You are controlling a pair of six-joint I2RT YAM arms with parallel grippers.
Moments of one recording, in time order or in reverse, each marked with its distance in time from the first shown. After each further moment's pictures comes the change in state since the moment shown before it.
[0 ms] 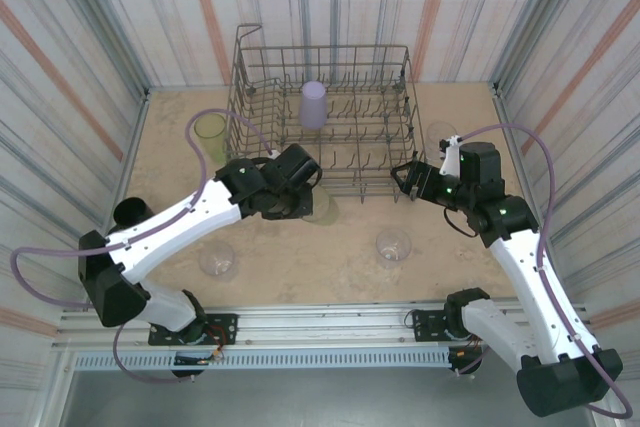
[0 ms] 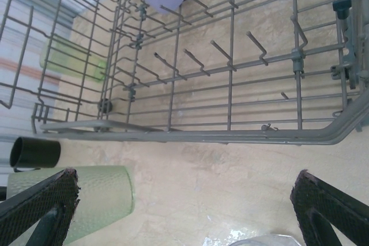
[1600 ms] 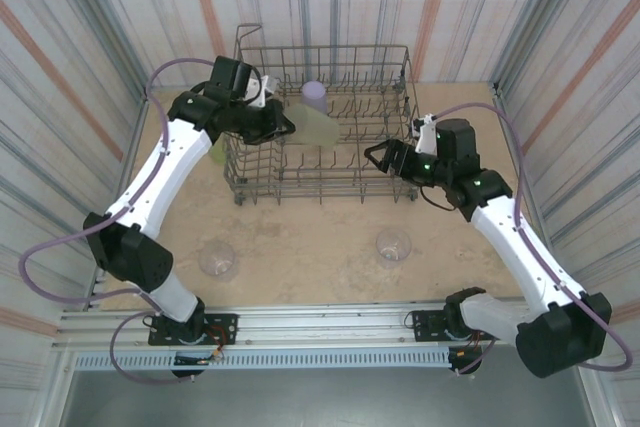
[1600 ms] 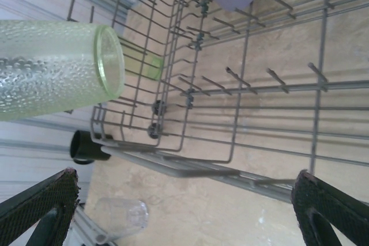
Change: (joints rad) left arm 0.527 0.204 0.356 0.137 0.620 0.299; right arm 0.089 0.230 0.069 0.248 -0.133 0.116
